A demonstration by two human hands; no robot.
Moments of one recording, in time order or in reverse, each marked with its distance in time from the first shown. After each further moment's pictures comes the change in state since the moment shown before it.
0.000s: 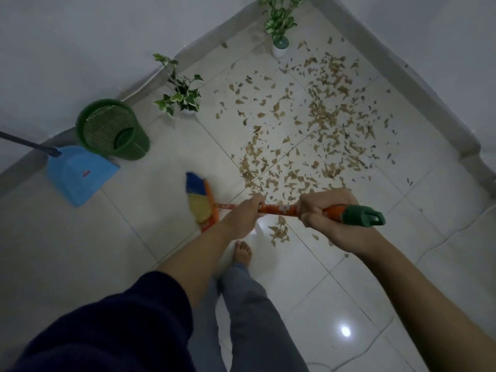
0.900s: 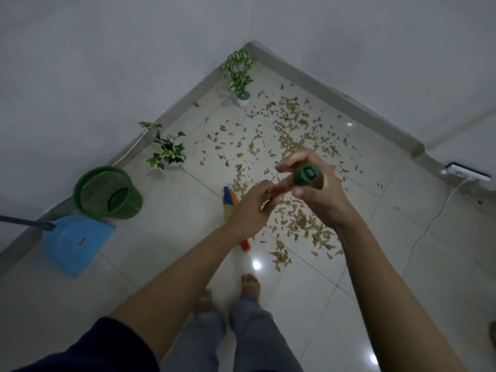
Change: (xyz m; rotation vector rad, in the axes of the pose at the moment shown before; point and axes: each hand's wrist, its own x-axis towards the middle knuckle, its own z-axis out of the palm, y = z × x) left_hand -0.050 0.101 -0.090 -0.205 0.220 0.335; right_hand 0.018 -0.070 0.021 0.156 0.308 -0.137
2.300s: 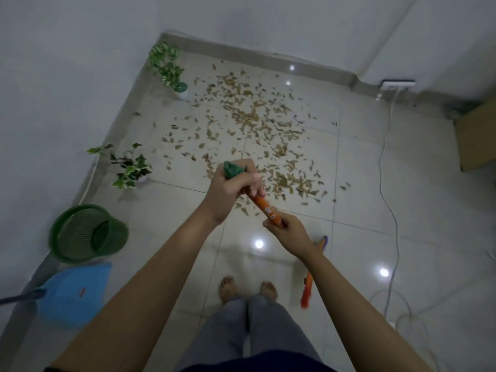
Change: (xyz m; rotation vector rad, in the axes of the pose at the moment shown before) left_hand -0.056 0.039 -0.060 -0.618 -0.415 0.083; right_hand -0.130 0.138 0.115 -0.364 0.541 0.550
